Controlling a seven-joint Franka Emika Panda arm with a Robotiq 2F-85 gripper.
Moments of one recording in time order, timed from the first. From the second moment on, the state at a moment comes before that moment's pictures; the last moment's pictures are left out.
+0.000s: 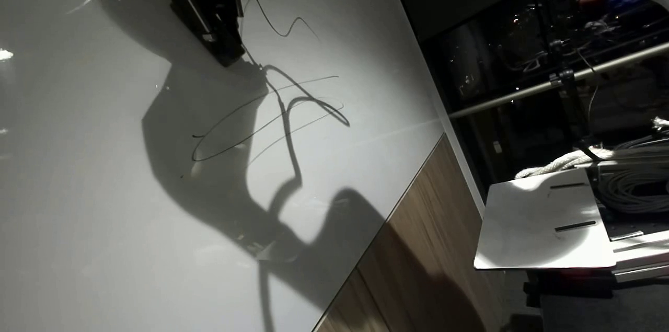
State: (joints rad) arm 0.36 0.26 0.17 -1.13 -0.47 1.72 0.30
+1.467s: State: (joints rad) arm 0.11 0.06 0.08 -1.31 -0.48 1.79 0.14
